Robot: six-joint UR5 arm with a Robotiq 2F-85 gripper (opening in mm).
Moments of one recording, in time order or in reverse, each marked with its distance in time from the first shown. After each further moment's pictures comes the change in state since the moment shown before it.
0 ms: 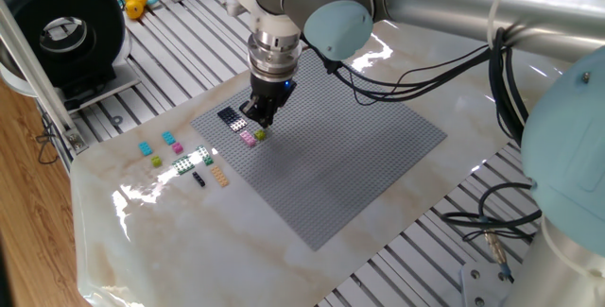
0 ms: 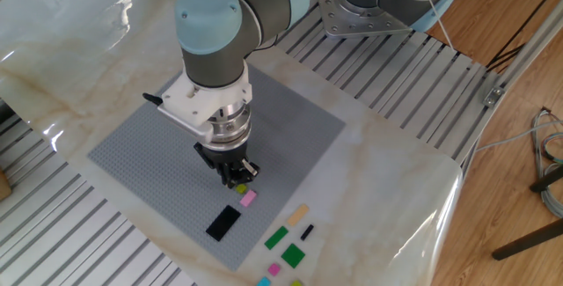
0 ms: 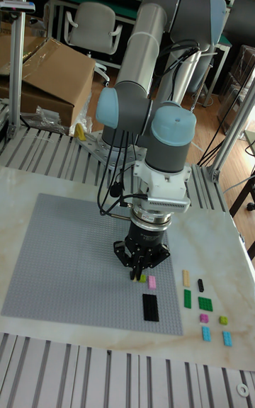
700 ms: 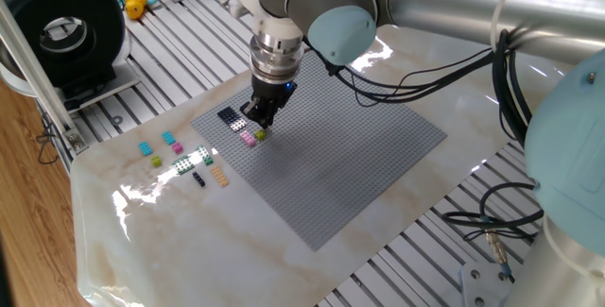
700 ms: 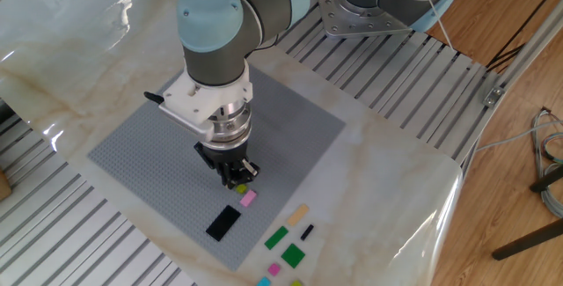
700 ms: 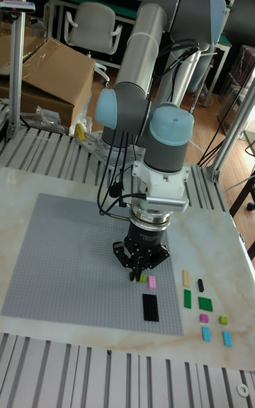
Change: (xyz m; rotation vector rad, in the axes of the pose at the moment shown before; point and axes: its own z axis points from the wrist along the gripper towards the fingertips) arm -0.001 -0.001 0.003 -0.002 -0.015 0.004
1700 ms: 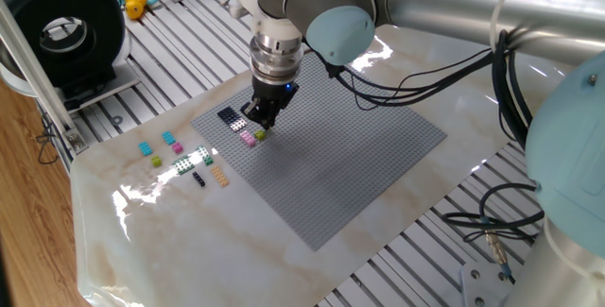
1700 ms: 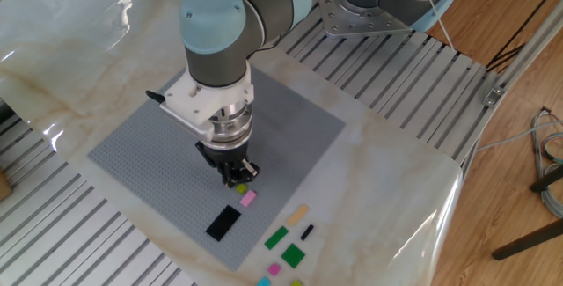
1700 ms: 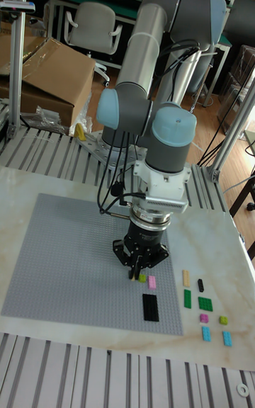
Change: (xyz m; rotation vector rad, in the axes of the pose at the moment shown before) arm 0.006 -0.003 0.000 0.020 0.021 0.048
